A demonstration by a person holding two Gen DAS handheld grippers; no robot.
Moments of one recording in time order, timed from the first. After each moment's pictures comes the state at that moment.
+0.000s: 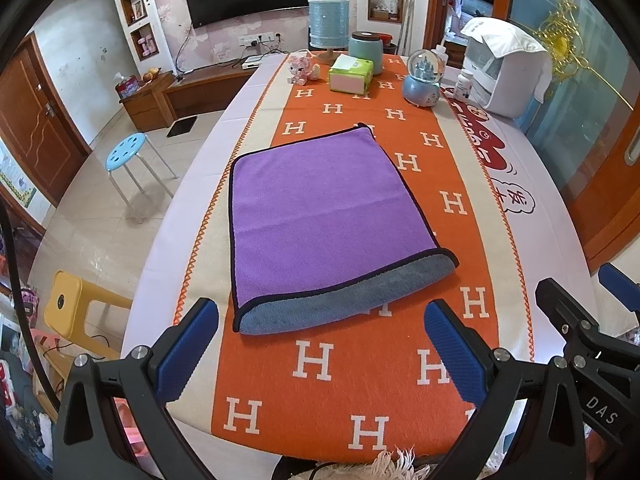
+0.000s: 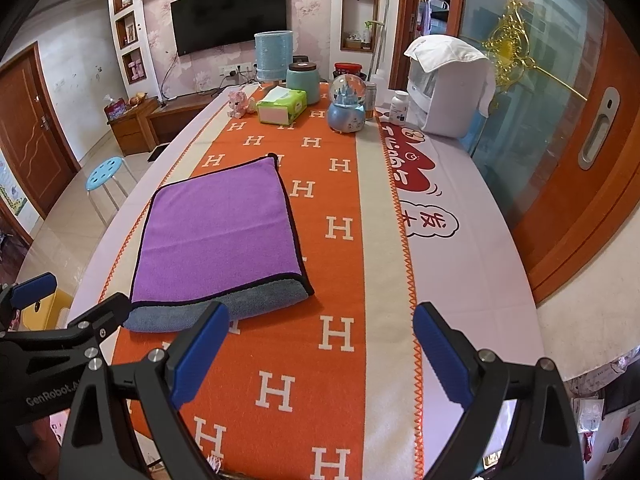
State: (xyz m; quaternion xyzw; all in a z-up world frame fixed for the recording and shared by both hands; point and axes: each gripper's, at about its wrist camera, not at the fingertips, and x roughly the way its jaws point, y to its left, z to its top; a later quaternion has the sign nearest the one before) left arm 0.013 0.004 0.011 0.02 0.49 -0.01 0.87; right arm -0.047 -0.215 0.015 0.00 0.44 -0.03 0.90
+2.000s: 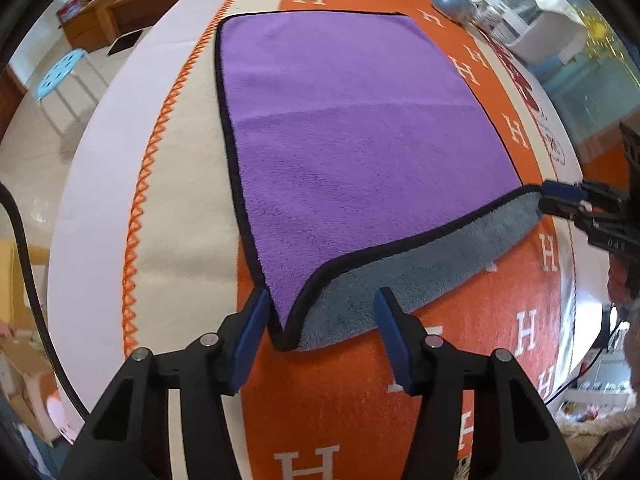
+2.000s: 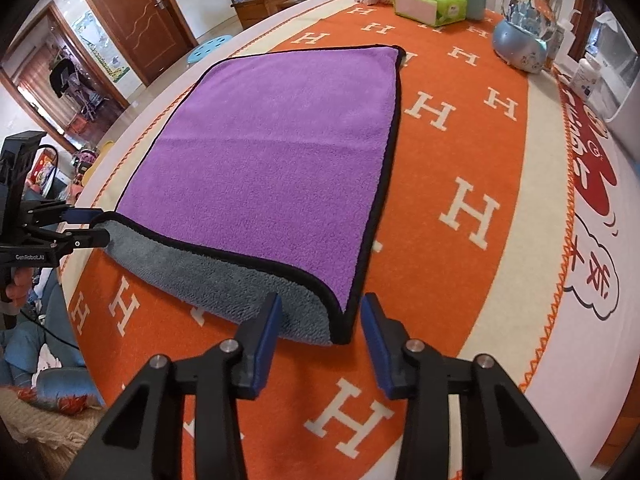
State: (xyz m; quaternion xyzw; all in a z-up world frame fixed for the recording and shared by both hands) left arm 0.099 0.125 -0.176 -0.04 0.62 -0.11 0.77; right arm 0.091 -0.214 -0.136 -0.09 0.57 0.24 0.78
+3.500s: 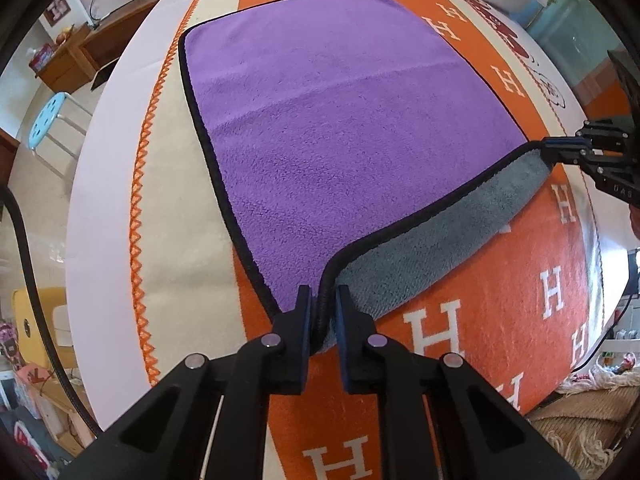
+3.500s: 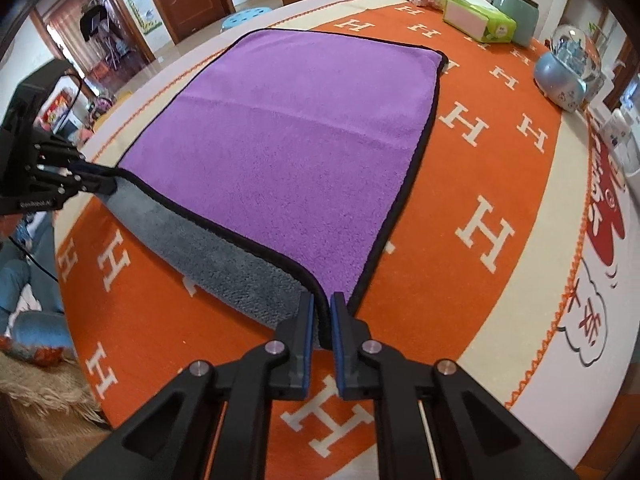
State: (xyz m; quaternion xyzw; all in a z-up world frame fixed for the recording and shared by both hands) left arm 0.092 0.108 -0.171 0.05 0.63 -0.13 0.76; right arm 0.087 -0.202 -0.141 -0.18 0.56 0.28 0.76
